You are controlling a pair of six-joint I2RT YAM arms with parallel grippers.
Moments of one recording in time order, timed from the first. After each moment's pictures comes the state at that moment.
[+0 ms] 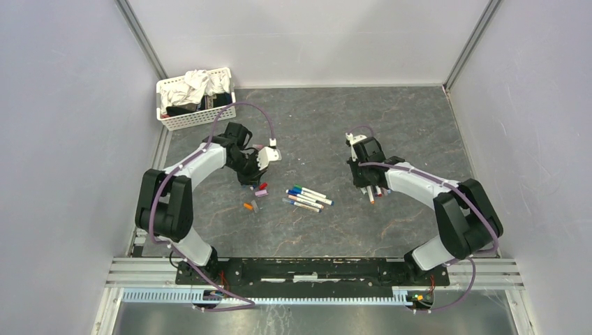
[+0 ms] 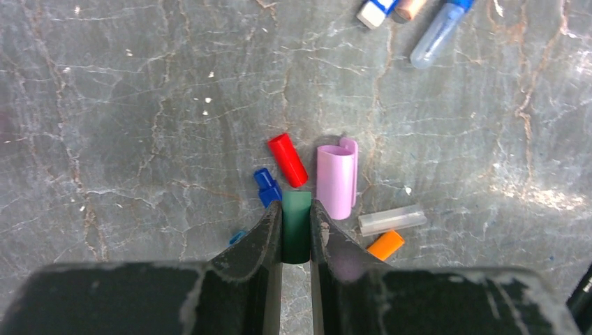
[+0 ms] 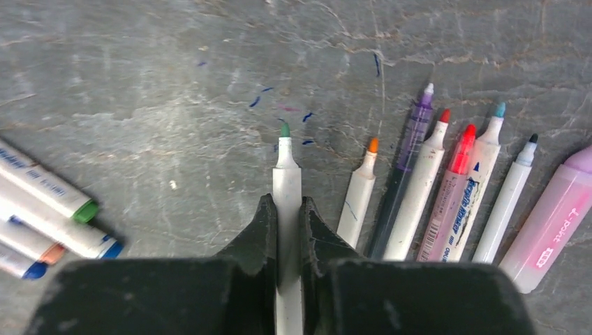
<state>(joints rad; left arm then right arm) -0.27 1.63 1.06 -0.74 0.50 0.99 0.48 1.50 0.83 -0.32 0.09 0.12</state>
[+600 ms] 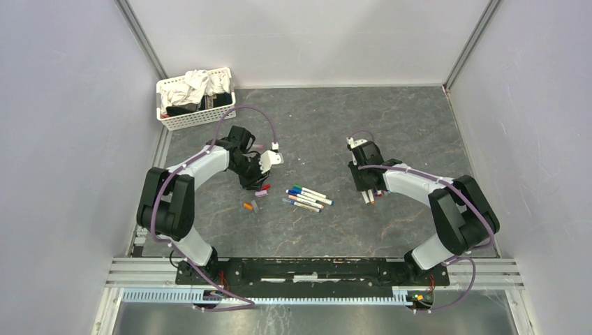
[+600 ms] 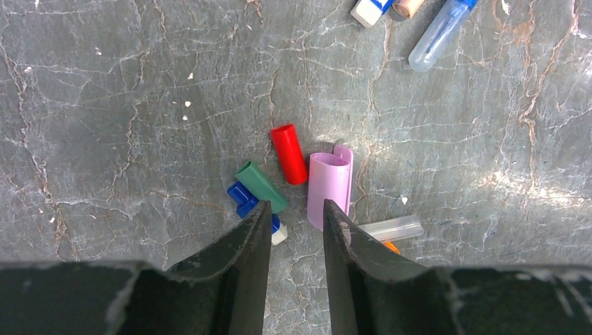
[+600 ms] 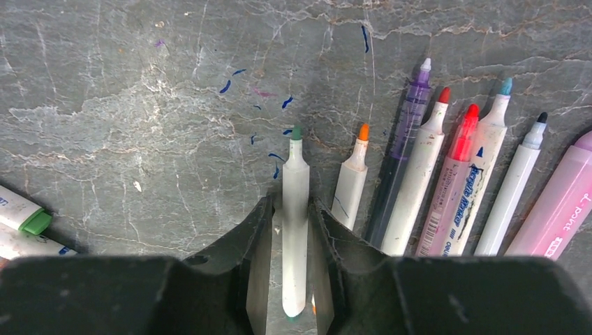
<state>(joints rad) -0.29 1.65 1.02 -0.68 0.47 0.95 0.48 1.55 0.80 -0.29 0.16 0.14</state>
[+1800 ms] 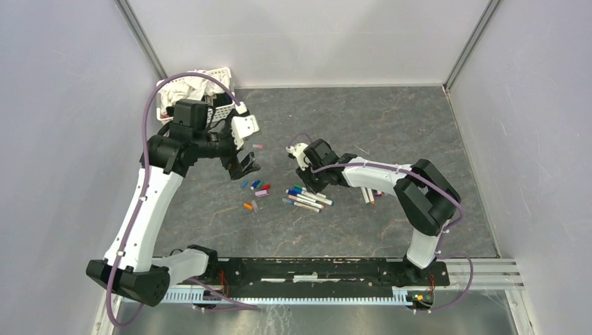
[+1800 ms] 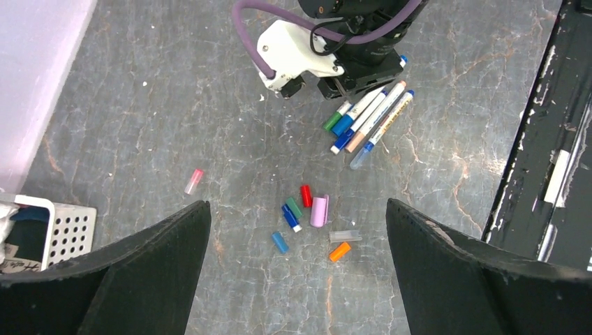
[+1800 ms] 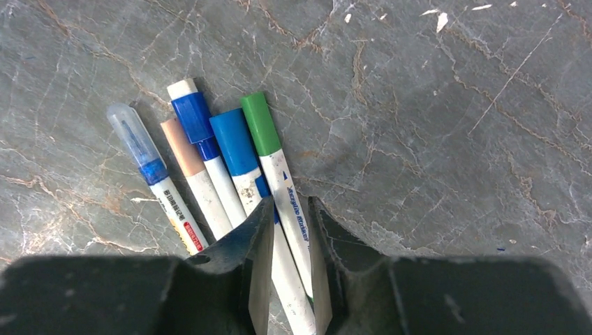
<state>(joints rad) -0.27 1.16 1.42 -1.02 0.65 0.76 0.78 1.81 1.11 -0.27 -0.10 -0.04</state>
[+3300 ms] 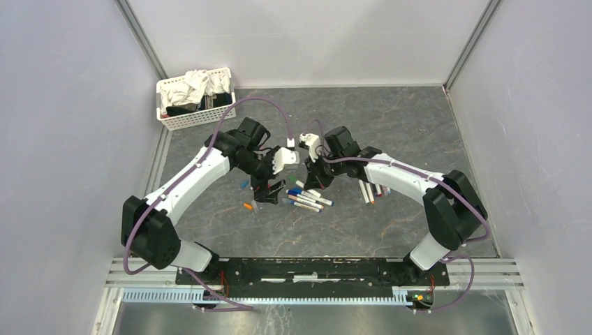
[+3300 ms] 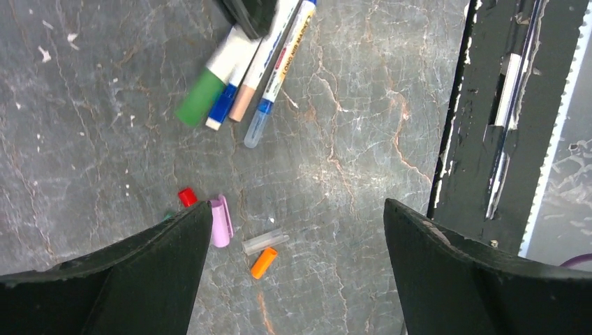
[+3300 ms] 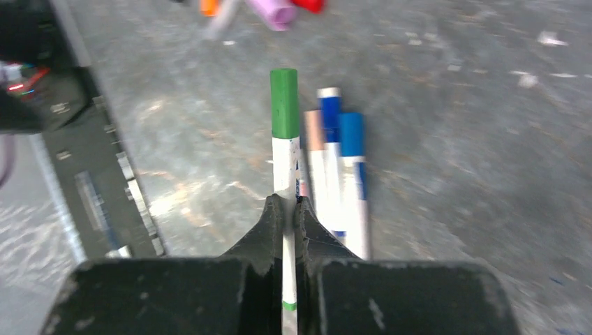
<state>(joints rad) -0.49 1.43 1.22 -1.01 0.58 0.80 0.67 1.63 1.06 -0.28 -0.47 -0.06</state>
